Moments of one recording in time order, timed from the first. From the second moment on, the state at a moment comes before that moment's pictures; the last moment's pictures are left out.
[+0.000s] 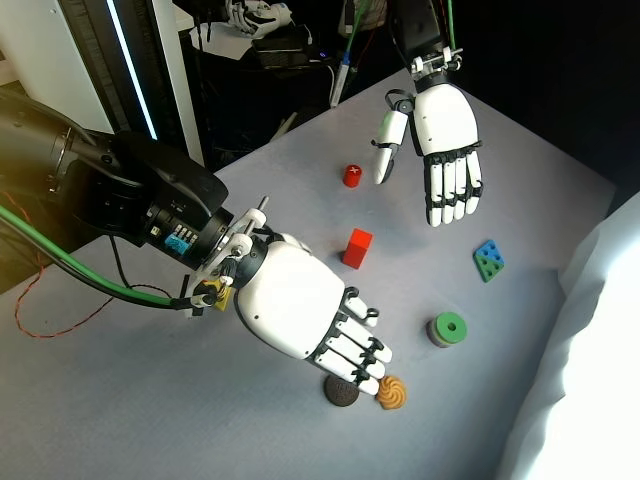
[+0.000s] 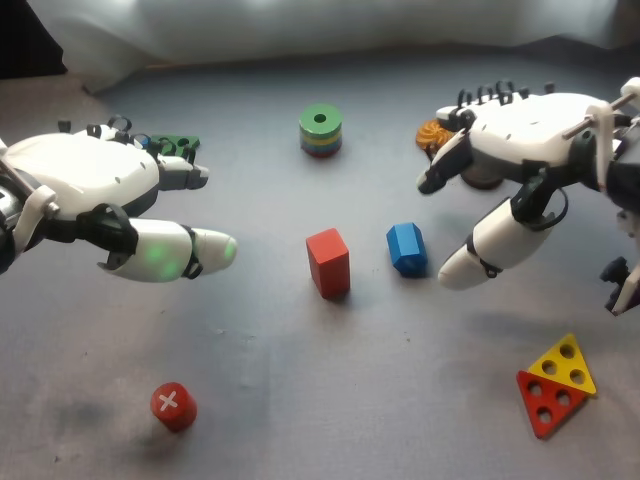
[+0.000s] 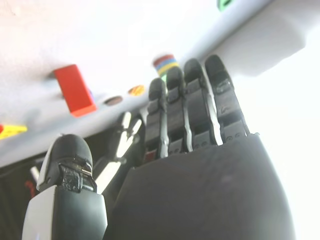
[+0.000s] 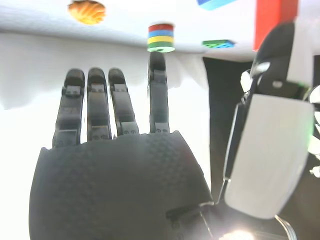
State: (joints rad) left arm 0.32 -0.84 0.86 -1.16 -0.44 2.01; right arm -0.23 -1.16 1.05 1.29 0.46 -2.06
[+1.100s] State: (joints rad) left arm 0.29 -0.83 0.72 -1.45 -0.71 2.22; right arm -0.20 -1.32 1.19 1.29 0.45 -2.09
